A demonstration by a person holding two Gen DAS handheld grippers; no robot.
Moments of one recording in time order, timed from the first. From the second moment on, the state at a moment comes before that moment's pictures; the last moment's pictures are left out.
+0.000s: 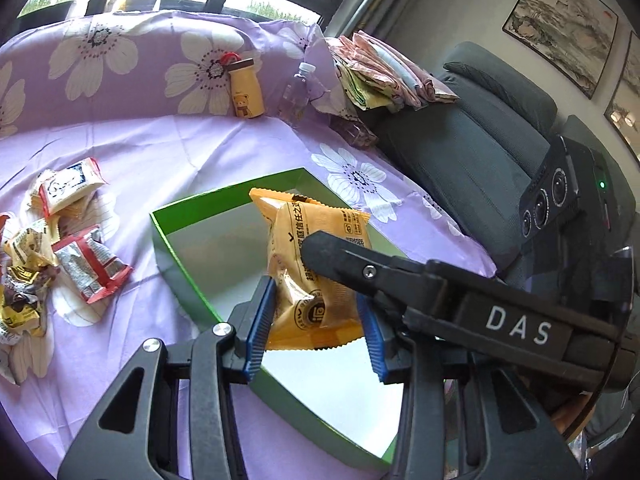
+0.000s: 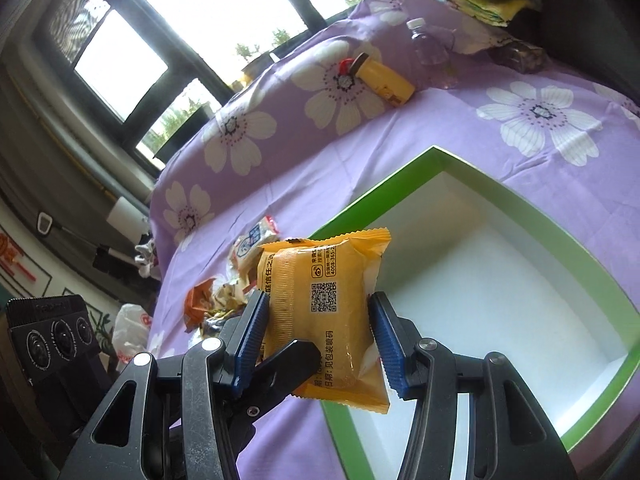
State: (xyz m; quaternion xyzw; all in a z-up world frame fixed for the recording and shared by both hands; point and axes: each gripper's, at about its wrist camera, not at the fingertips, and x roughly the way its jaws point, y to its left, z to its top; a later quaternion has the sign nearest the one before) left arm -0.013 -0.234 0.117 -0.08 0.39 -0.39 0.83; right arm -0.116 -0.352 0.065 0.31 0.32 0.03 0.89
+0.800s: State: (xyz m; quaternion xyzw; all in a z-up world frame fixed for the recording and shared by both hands) left arm -0.013 -0.275 0.091 -0.05 0.43 -0.40 0.81; right arm -0.114 -0.397 0.028 0.37 0.37 -0.03 0.85
